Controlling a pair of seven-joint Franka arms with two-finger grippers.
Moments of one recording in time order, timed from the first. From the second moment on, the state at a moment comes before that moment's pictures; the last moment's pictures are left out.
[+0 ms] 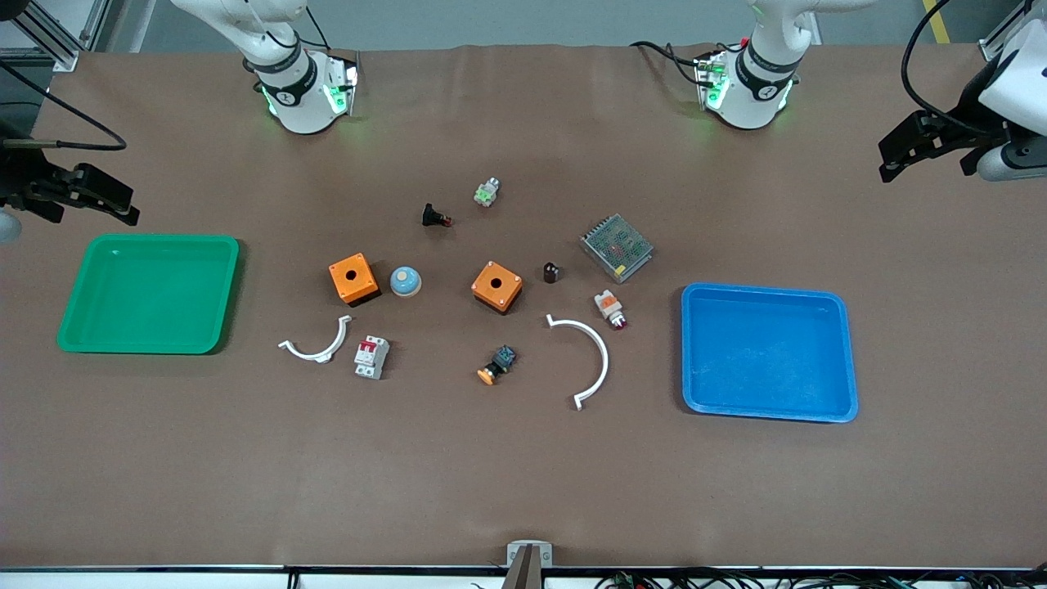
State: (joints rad) left arm -0.03 -0.07 -0.11 -1.53 0.05 1.45 -0.18; right arm -0.14 0.06 0.18 -1.41 -0.02 1.44 0.09
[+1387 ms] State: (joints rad) left arm -0.40 0.44 -0.34 -1.65 0.04 1.90 -1.04; right arm -0.14 0.17 0.17 -1.45 0.09 1.52 0.18
